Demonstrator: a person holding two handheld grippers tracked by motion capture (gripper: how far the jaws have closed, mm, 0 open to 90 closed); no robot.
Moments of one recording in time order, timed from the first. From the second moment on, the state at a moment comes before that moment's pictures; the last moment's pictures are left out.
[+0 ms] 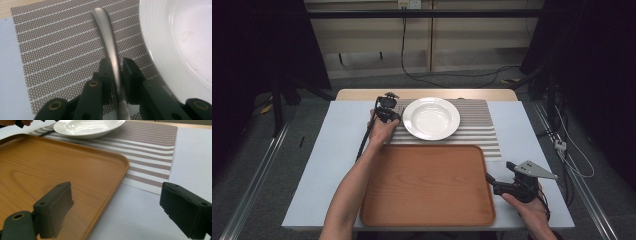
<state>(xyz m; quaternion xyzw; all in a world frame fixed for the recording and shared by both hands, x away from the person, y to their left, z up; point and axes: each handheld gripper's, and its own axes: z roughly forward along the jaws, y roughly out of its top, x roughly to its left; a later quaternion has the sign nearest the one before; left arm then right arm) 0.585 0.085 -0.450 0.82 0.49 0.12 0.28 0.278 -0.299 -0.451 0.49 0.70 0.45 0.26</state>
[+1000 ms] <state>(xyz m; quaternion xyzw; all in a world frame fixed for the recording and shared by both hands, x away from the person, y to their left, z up) 0.596 0.102 -0.443 0.84 0.47 0.11 0.25 0.278 -0.299 -0.451 0.50 0.70 0.45 0.26</state>
